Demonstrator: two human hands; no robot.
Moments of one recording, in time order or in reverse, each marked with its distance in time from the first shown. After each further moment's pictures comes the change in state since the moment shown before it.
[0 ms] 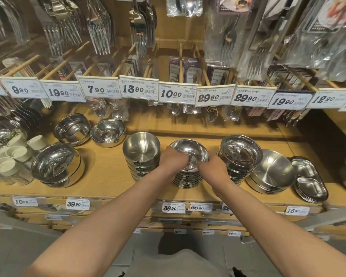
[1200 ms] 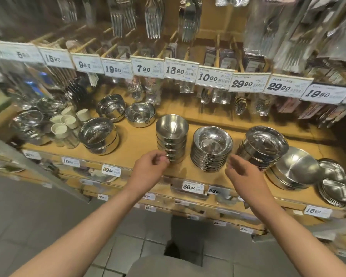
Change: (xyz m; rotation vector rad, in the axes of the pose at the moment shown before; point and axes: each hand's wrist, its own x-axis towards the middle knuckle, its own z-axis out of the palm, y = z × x) left_hand -0.105 -0.105 -0.101 -0.055 0.193 0.230; right_hand -0.109 0.009 -0.036 -0.031 -0.113 -0.203
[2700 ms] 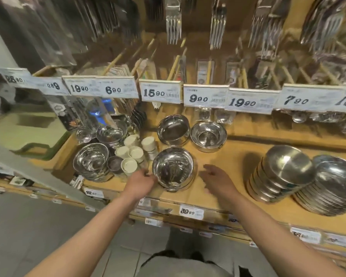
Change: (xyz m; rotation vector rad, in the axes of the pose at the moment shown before) left_hand 0.176 -0.144 -0.273 0.088 -0.013 -0.366; right_hand 0.140 -0.132 0.348 0.187 -0.231 0.301
